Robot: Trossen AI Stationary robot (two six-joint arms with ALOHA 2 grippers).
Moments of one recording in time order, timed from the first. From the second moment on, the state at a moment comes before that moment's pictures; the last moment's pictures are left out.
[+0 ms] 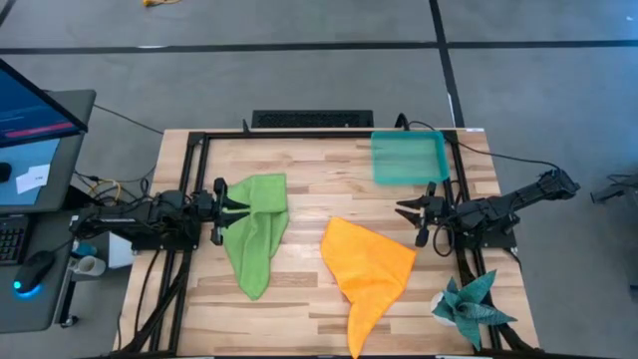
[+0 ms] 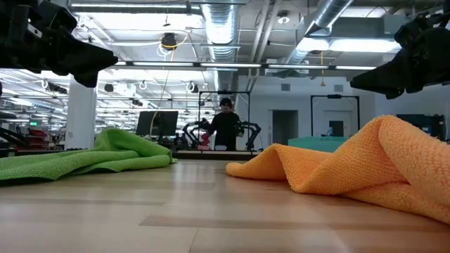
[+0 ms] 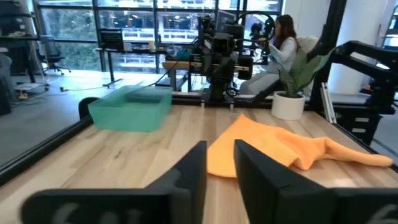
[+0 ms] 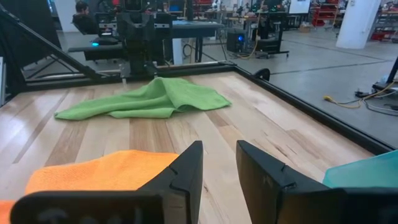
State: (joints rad) left arm 0.02 0.02 0.01 0.03 -0.05 -0.04; right arm 0.36 0.23 0.01 0.05 0.62 0.06
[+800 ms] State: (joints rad) left arm -0.01 0.06 0.01 0.32 0.02 0.00; right arm 0.36 0.23 0.01 0.05 0.62 0.06
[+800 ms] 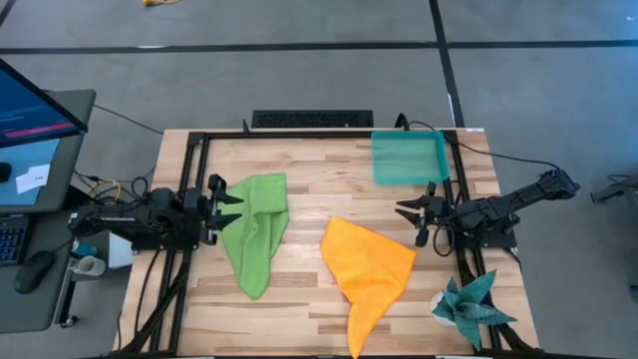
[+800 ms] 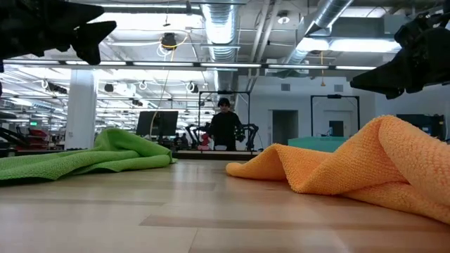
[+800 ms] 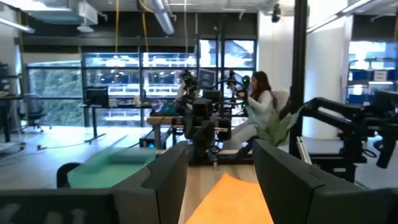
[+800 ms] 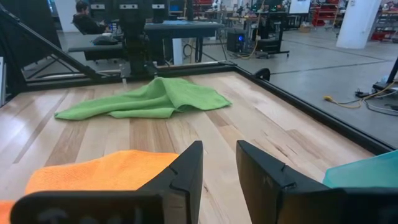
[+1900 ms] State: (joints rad) left arm -0.39 1.06 0.47 0.02 -0.28 -0.20; right arm 0.36 0.23 0.01 0.05 0.62 0.06
